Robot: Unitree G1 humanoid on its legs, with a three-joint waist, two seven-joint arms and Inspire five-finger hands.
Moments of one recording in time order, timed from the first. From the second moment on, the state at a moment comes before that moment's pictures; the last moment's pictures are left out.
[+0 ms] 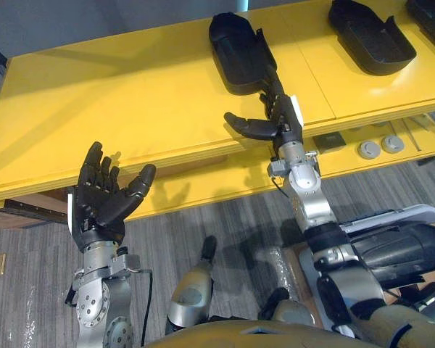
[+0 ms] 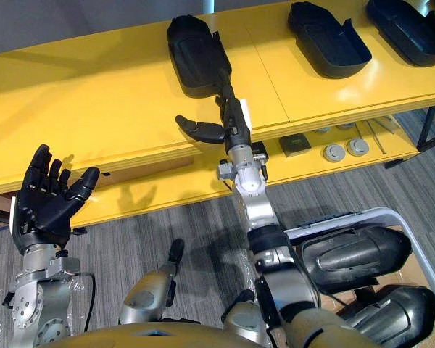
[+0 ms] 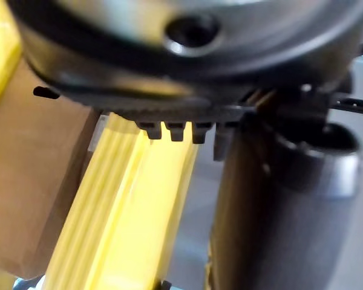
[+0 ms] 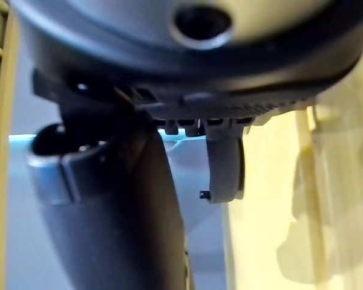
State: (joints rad) left arm 0.46 -0.01 0.13 -0.51 -0.44 -0.14 0.11; right arm -0.47 -0.11 0.11 0.28 0.10 -0.25 -0.04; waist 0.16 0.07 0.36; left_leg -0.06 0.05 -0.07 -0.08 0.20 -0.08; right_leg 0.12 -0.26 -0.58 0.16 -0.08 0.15
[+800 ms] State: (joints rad) left arm 0.31 0.02 -0.14 -0.52 -0.50 -0.15 -0.11; right arm 0.31 -0.07 -0.10 -0.41 0.05 -0.11 -0.18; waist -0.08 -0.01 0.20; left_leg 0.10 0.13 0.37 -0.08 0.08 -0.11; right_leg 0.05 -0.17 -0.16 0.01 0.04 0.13
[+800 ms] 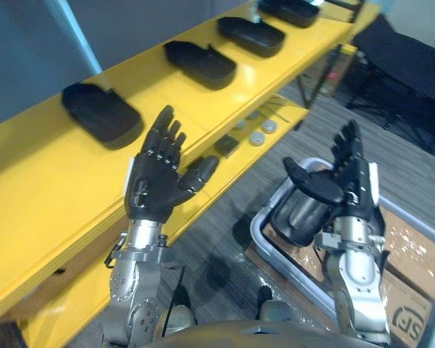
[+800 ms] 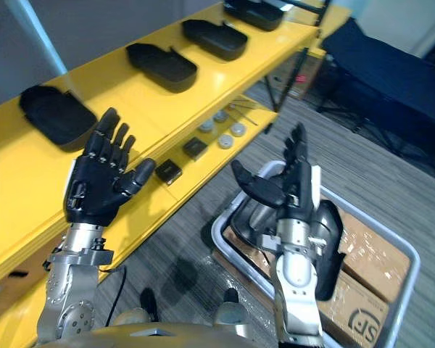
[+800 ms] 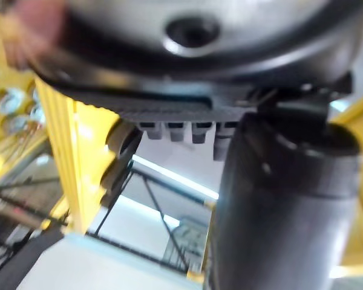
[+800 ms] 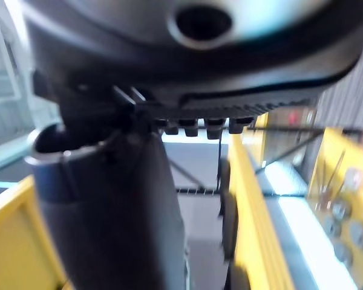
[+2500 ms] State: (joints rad) left arm 0.42 -0.06 -0.12 -0.40 -0.65 -0.16 -0.01; right arm 0.33 -0.15 0.00 -0.18 0.12 -0.10 -0.16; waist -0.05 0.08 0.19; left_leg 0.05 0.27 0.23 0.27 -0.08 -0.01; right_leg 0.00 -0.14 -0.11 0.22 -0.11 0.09
